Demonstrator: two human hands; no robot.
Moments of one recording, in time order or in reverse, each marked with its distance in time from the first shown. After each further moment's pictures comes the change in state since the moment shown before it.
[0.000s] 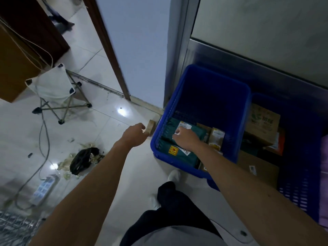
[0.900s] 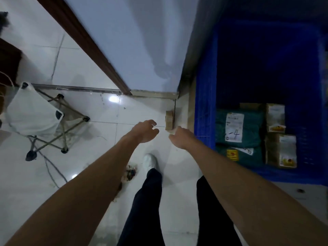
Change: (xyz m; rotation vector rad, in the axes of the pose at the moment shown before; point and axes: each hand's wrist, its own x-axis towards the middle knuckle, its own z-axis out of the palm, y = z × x) left_hand 0.273 -0.126 -0.065 0.281 -0.429 0.147; right_hand 0.246 -0.152 0.115 0.253 -0.072 0.344
